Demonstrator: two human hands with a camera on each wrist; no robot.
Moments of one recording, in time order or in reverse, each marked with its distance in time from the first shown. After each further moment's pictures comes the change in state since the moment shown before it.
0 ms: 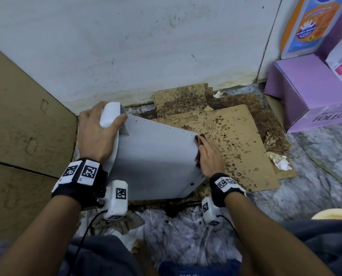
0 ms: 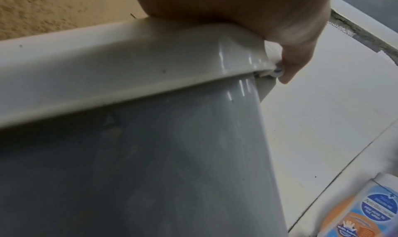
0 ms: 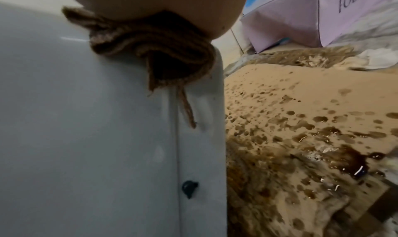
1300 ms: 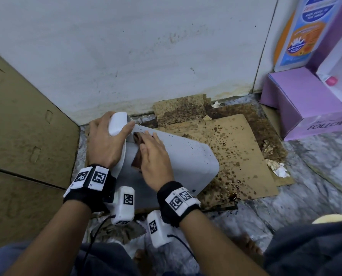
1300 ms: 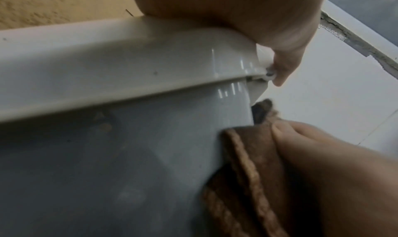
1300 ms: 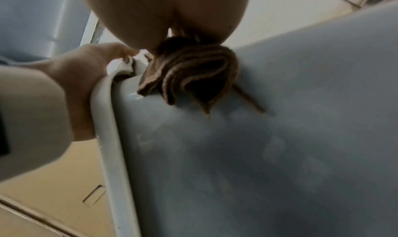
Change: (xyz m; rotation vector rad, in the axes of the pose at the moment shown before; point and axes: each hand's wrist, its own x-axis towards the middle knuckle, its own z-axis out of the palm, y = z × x) left_hand 0.000 0.002 0.003 -0.013 -0.011 -0.019; right_hand -0.046 -0.168 0.028 0.309 -0.052 -0.316
